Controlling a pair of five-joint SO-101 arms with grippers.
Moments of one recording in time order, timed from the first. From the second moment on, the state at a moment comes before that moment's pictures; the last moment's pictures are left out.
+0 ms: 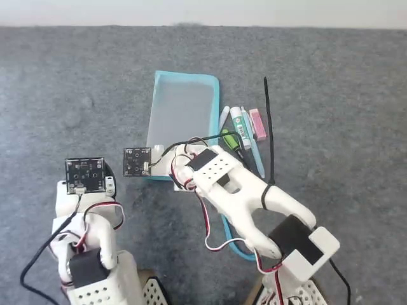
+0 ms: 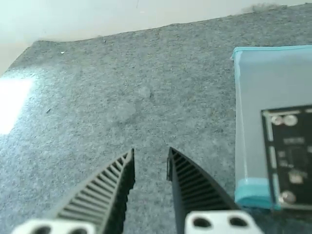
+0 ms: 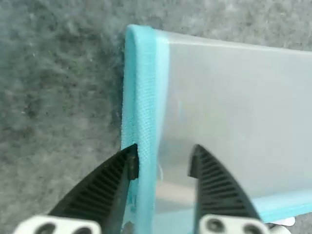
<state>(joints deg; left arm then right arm) -23.8 -103.1 84.1 60.3 -11.1 -44.9 7.0 25.9 38.6 50.2</state>
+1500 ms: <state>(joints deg) -7.2 -103.1 83.0 67.3 -13.6 -39.4 -15.7 25.1 60.1 32.0</state>
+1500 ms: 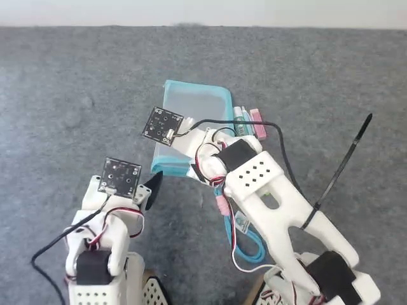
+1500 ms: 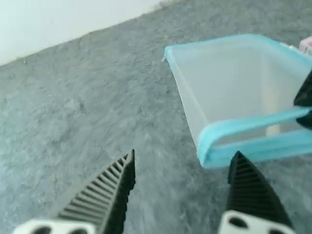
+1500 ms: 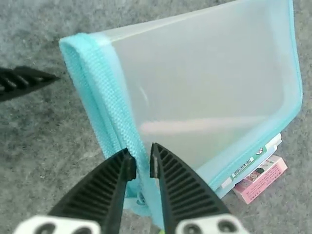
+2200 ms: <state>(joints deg) -7.0 -103.1 85.7 62.9 -14.3 -48.6 -30.7 29.8 68.7 29.2</state>
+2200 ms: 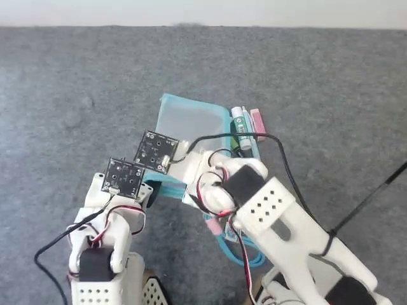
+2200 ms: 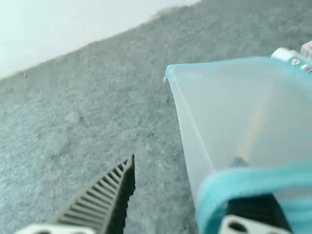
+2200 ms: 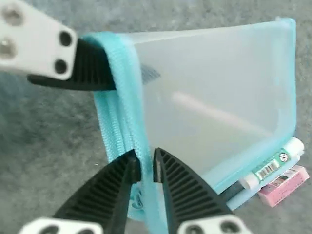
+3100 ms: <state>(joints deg) -12.5 -103.1 89.6 58.9 -4.4 -51.4 -36.3 32.1 72.4 21.3</state>
